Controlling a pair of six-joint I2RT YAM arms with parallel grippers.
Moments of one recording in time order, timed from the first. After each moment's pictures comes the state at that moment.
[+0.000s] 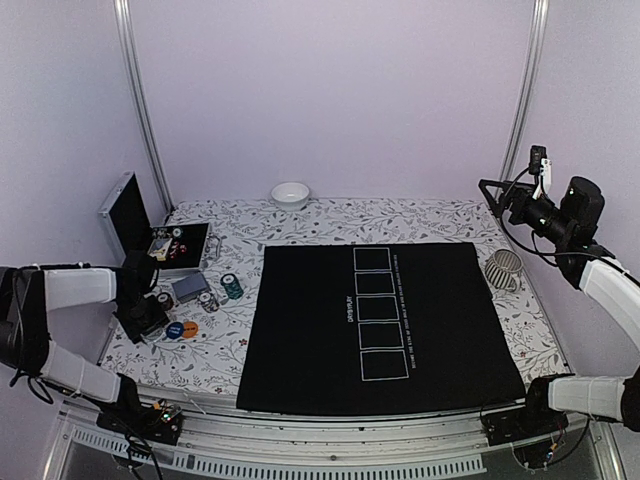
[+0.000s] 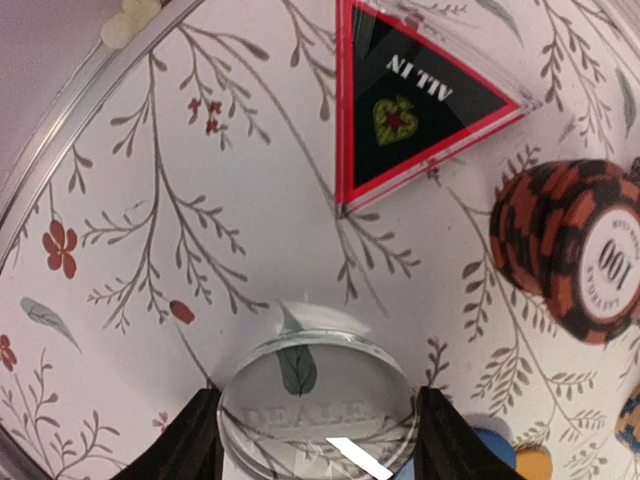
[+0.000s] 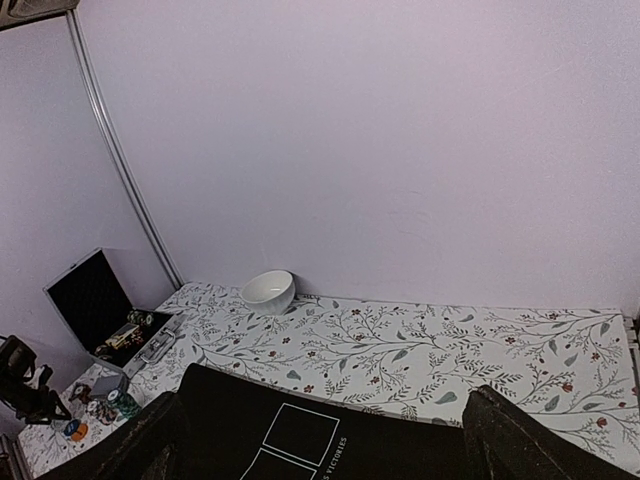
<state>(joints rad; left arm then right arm) -0.02 1.34 0.57 -0.55 -0.25 -0.80 -0.02 1.04 0.77 0.28 -0.55 0.28</state>
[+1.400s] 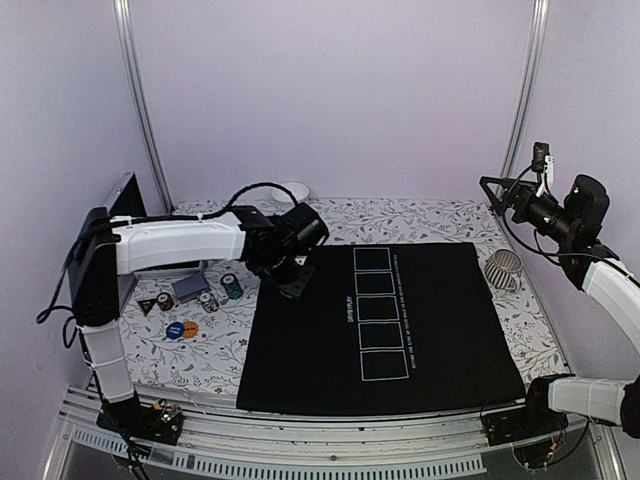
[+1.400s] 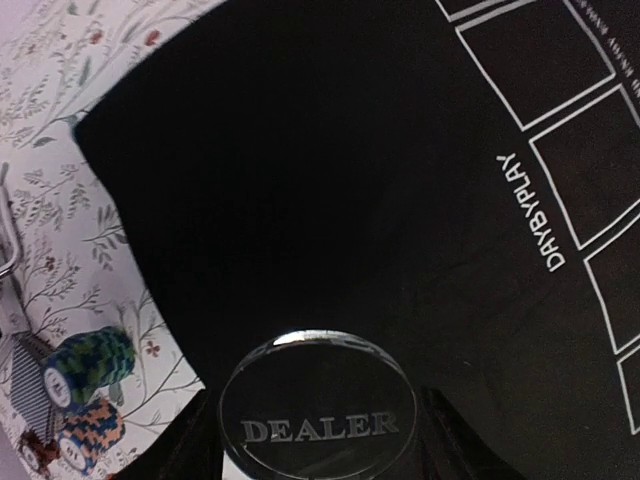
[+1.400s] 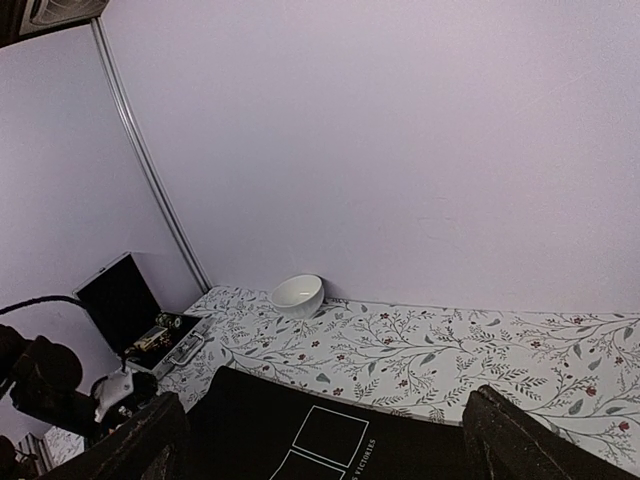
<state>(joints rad) -0.91 1.87 1.51 -0.79 -0.35 -0.34 -0.02 1.01 0.78 0.28 -0.61 0.33</state>
